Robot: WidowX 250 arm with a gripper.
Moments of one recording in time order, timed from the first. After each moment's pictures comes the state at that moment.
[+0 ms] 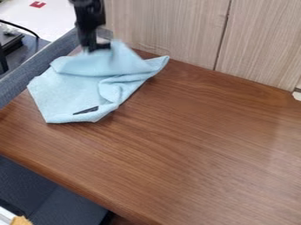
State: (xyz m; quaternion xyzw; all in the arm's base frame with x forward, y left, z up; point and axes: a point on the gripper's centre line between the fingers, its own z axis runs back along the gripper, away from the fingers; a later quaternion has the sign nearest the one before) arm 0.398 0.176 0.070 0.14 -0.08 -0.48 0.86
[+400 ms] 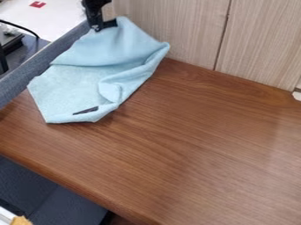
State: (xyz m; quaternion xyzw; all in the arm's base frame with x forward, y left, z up) arm 0.447 0.192 0.079 0.14 -0.11 -0.45 0.88
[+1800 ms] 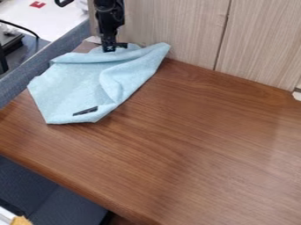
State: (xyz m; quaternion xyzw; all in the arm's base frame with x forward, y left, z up) arm 0.471 0.189 0.027 0.20 -0.11 -0.42 0.88
